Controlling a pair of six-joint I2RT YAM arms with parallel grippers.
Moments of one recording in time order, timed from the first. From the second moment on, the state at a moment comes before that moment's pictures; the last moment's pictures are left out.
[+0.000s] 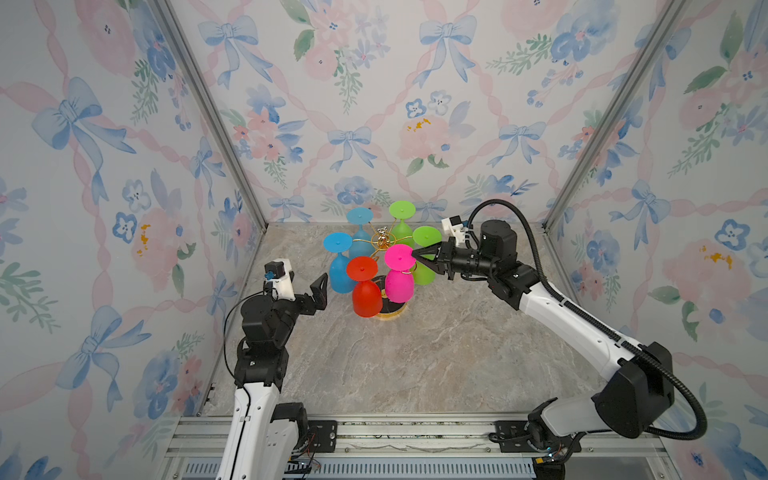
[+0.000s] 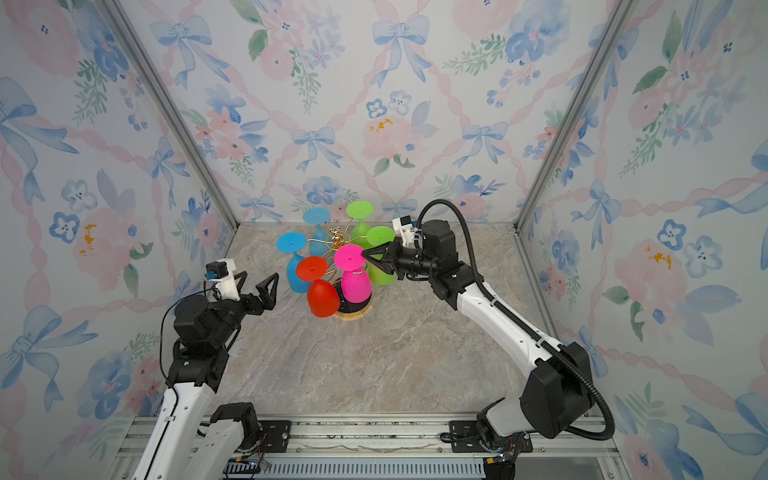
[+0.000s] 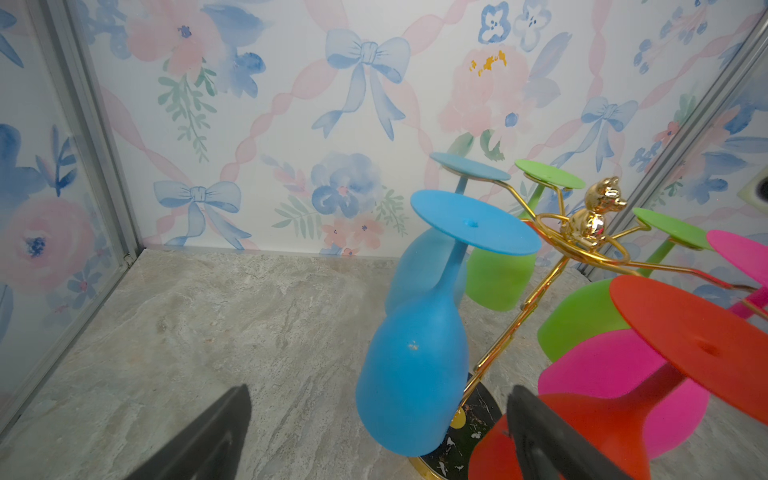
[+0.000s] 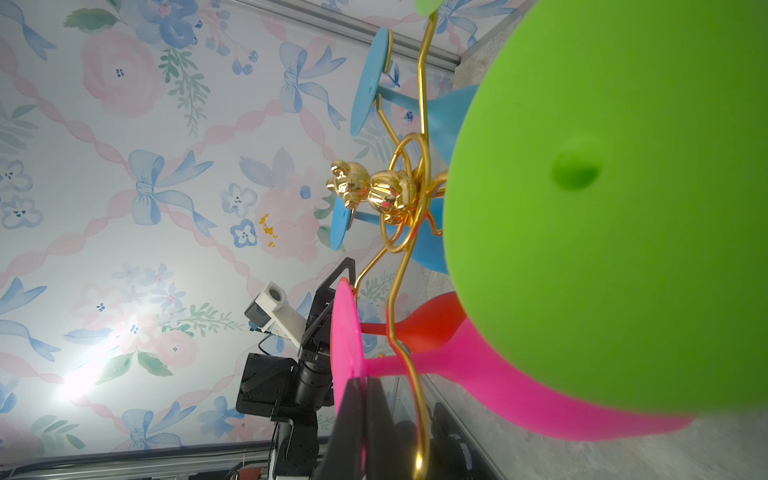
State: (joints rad) left arm 0.07 0.67 0.56 0.00 0.30 -0.18; right arm 0.53 1.45 1.25 -0.02 -0.68 1.17
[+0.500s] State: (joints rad) left arm 0.07 0.67 0.56 0.00 0.31 -0.19; right arm 0.55 1.47 1.27 -0.02 -0.63 1.18
